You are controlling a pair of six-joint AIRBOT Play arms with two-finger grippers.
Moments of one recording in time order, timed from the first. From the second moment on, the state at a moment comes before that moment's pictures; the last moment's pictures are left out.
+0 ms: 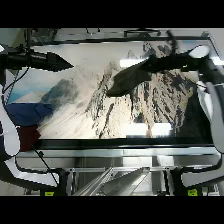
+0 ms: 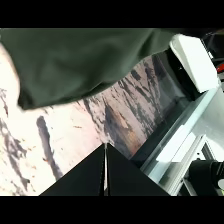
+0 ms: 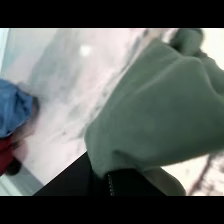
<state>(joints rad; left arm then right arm) 0.12 -1.62 1.90 0.58 -1.60 -1.19 -0.01 -1.61 1.69 -0.66 1.21 1.34</state>
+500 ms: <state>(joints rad) 0.12 -1.62 1.90 0.58 -1.64 -1.19 -0.50 -1.36 1.69 -0.86 1.30 1.38</state>
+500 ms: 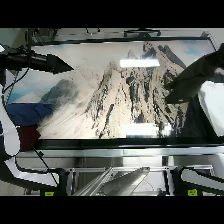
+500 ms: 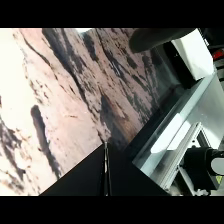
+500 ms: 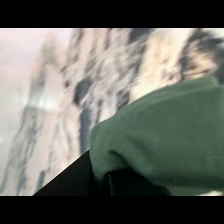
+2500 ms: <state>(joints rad) 0.11 -1.61 1.89 0.57 -1.69 -1.19 -0.84 -1.29 1.38 -1.09 1.57 1.65</state>
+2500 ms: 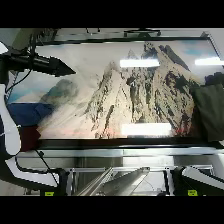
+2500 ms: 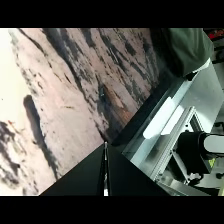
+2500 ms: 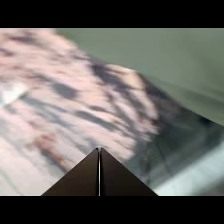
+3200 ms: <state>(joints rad) -0.07 -0.95 0.85 0.58 -1.48 -1.11 0.17 -0.93 0.80 -0.91 1.17 1.50</state>
